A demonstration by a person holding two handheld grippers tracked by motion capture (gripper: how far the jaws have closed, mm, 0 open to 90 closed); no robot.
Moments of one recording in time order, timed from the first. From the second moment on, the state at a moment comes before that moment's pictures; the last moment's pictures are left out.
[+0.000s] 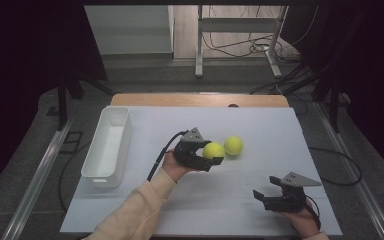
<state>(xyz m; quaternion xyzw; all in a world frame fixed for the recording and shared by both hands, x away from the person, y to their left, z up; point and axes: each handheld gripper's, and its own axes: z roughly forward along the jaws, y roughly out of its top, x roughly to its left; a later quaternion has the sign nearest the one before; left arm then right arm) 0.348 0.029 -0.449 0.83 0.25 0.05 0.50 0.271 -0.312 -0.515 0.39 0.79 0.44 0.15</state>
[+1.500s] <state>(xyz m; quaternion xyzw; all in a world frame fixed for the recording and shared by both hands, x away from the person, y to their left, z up) 0.355 0.085 -0.420 0.79 0.30 0.11 0.53 0.271 -0.313 -0.515 0.39 0.80 0.43 0.16</state>
